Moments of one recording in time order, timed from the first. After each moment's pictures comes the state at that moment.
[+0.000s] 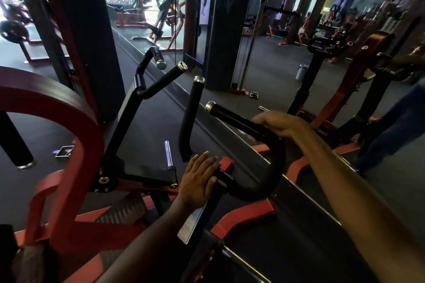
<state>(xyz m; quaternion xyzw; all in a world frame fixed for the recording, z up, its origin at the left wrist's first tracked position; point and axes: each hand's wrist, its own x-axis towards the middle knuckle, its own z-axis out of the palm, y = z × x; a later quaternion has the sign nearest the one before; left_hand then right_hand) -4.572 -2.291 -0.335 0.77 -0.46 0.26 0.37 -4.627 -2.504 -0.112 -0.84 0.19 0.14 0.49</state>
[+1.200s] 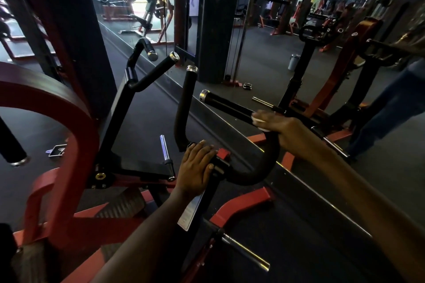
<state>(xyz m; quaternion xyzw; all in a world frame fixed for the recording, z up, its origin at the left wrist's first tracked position) -4.572 -2.291 -0.336 0.77 -0.46 0.26 0.36 -4.709 -2.505 -0.145 -0.99 -0.04 -0.12 0.10</state>
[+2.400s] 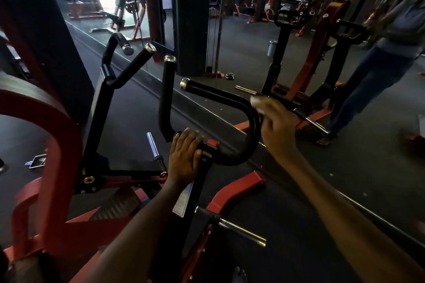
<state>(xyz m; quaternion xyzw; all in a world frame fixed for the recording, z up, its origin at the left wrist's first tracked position) -4.575 -2.293 -0.337 0.77 -0.45 0.25 0.38 -4.733 -2.461 -0.189 -0.89 0.10 -0.41 0.17</state>
